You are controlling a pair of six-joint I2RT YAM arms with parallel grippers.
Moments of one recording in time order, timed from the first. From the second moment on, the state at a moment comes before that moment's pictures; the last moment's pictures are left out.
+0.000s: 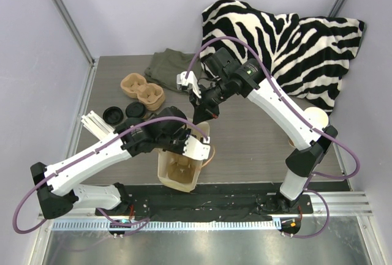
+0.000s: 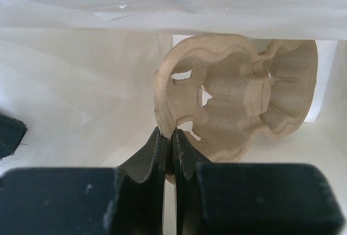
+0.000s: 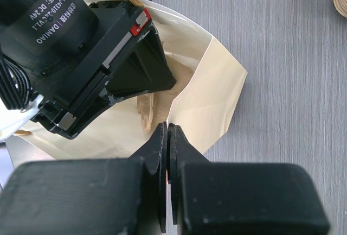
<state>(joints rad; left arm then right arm) -1.01 1.19 1.25 -0.96 0.05 0.90 0.76 1.74 2.02 -1.26 -0.71 -0.55</state>
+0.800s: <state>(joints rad) -1.00 1.16 1.27 -0.92 0.05 0.91 0.76 1.74 2.02 -1.26 -0.71 -0.56</state>
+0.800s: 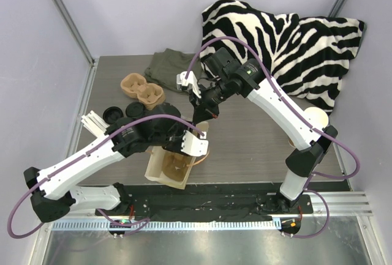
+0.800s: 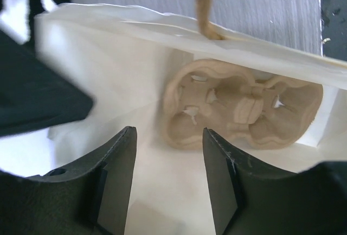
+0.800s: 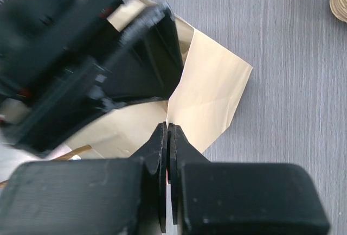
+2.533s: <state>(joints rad) -0.97 1.15 0.99 -0.55 -0.01 1.00 0.76 1.74 2.02 -1.23 -0.75 -0.55</state>
